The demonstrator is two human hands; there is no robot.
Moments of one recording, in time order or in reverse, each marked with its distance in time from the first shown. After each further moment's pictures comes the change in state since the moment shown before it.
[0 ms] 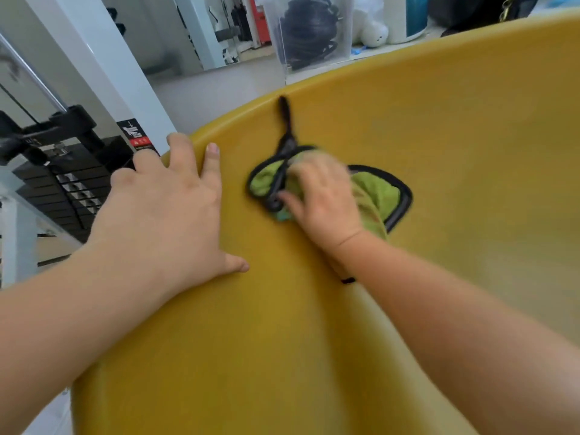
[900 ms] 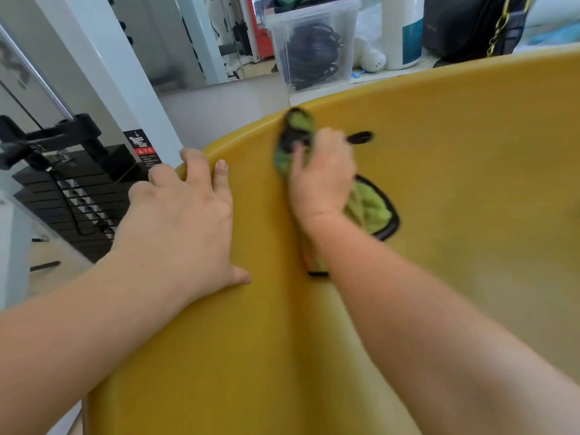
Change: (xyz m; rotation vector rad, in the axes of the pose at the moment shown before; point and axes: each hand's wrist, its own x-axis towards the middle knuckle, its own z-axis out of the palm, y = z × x) left_hand -0.002 0.000 -0.004 0.002 -0.026 0.026; right_hand 0.057 -0.025 0.003 -0.053 0.235 0.558
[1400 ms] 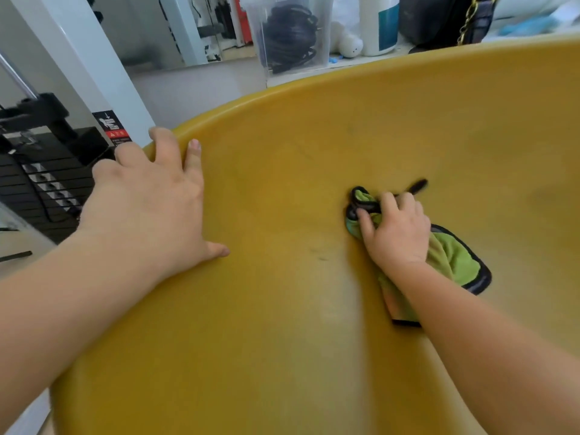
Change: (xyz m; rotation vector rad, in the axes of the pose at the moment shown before) left_hand -0.001 0.006 -0.001 0.020 0.042 -0.060; right_hand -0.039 0.173 -0.090 -0.455 -0.357 -0.073
